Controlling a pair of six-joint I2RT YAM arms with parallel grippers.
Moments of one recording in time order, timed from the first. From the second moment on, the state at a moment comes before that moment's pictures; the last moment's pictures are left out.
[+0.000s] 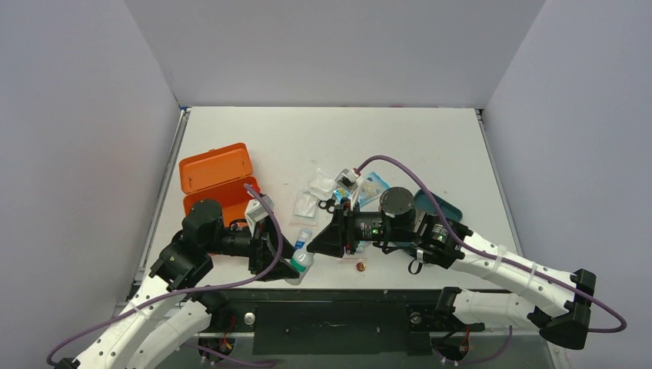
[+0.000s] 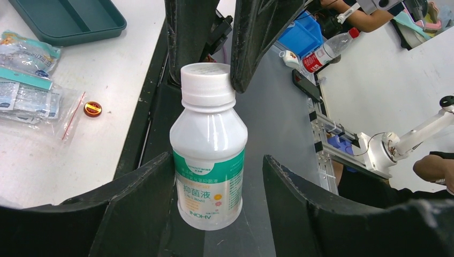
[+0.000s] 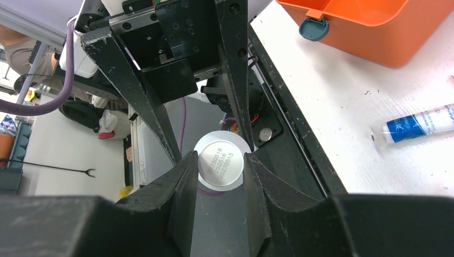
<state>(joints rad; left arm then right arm) -0.60 0.62 0.70 -0.33 1.01 -0.45 1.06 1.03 1.00 -0.22 -0.38 0.68</state>
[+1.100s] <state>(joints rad) -0.60 0.65 0.75 -0.38 0.90 -0.42 1.04 0.97 1.05 -0.34 -0.22 0.63</state>
